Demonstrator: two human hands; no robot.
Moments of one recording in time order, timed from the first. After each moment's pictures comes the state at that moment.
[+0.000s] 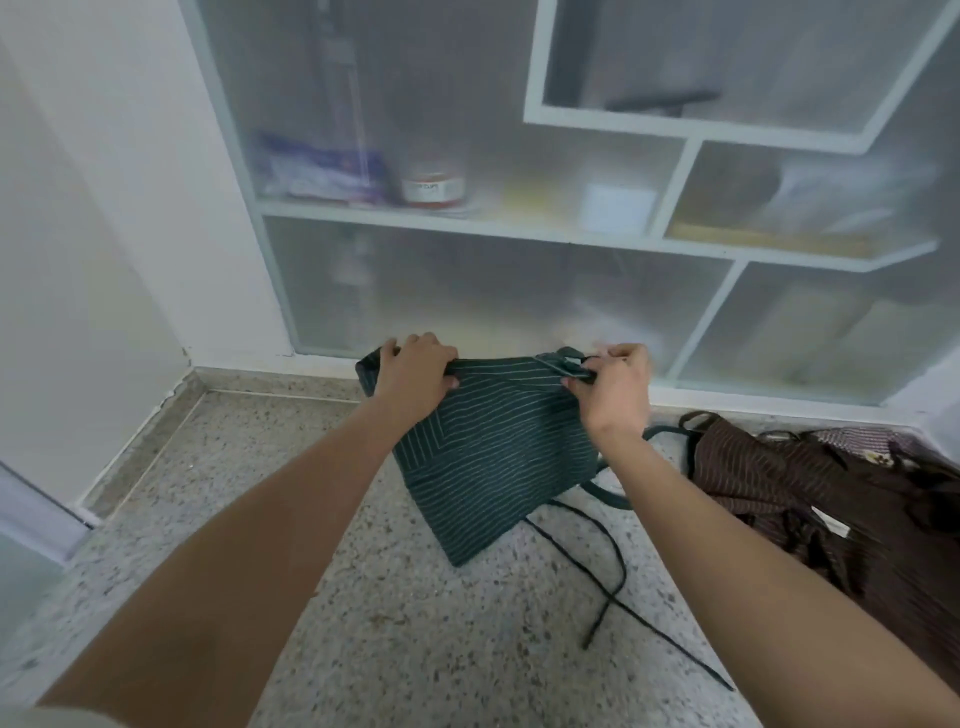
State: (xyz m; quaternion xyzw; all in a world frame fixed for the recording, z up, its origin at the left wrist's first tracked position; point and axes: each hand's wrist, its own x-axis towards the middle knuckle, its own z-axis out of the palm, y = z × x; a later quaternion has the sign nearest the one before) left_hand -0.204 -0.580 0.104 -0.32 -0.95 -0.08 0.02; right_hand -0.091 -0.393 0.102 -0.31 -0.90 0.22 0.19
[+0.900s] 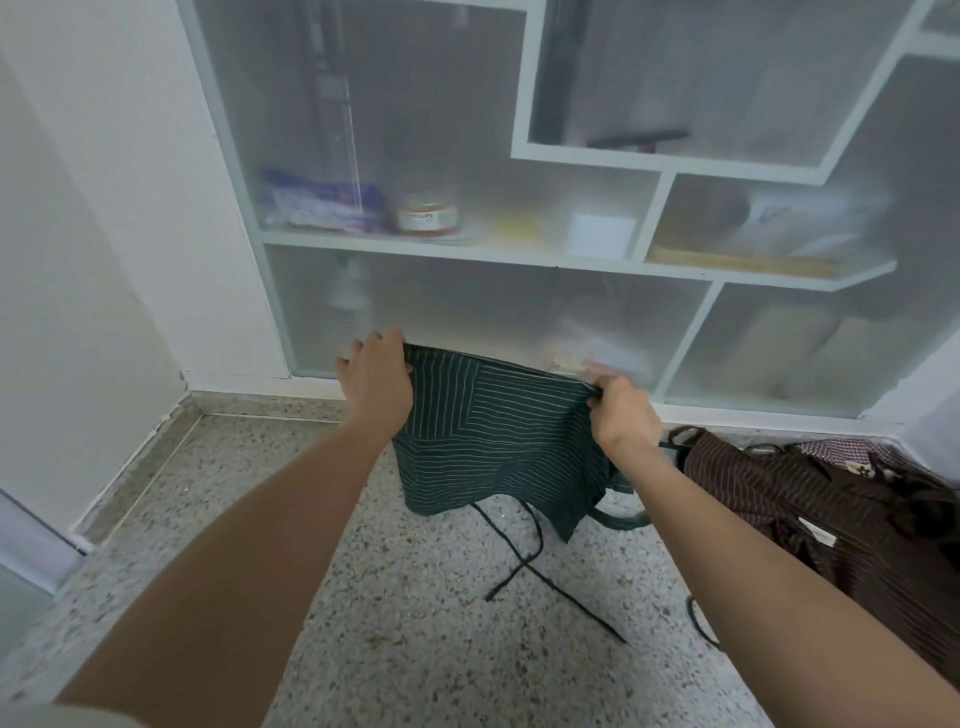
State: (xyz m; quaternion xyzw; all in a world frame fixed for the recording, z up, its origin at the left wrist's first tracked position) left_hand -0.204 -0.594 0.122 -0.12 -0.97 -0.19 0.12; right_hand -0.073 -0.388 0.120 -0.36 -0.91 0.17 0.10
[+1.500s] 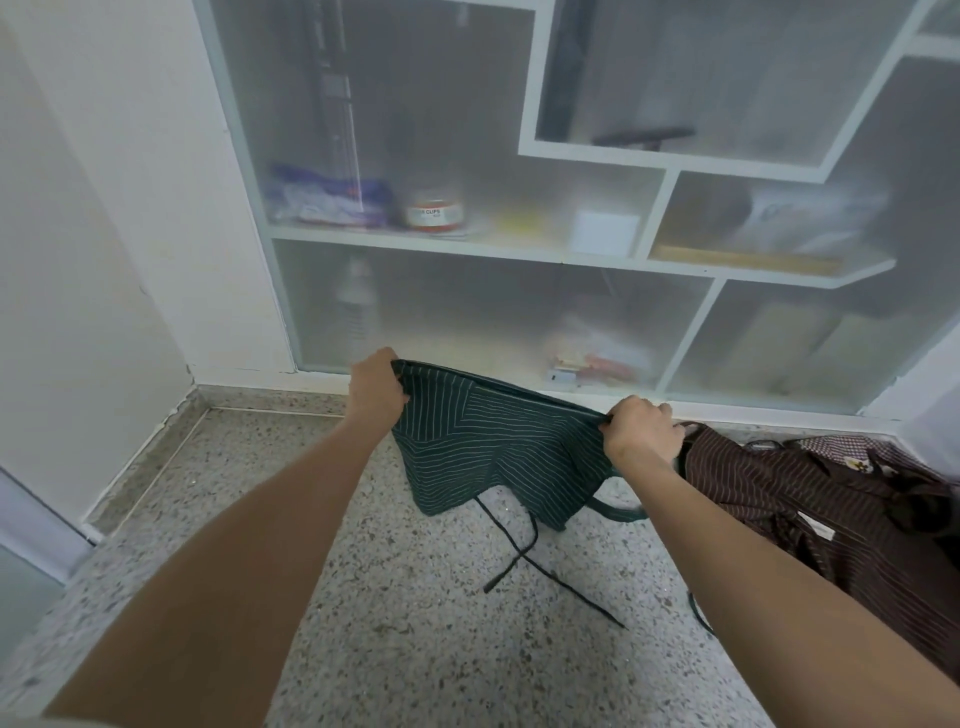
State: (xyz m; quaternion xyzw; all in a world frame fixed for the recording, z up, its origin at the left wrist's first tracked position) left_hand -0.208 -0.615 0.104 -0.09 -0.91 -0.39 -0.05; right_hand -0.060 -0.389 0.101 -0.44 -0.89 0.07 0.03
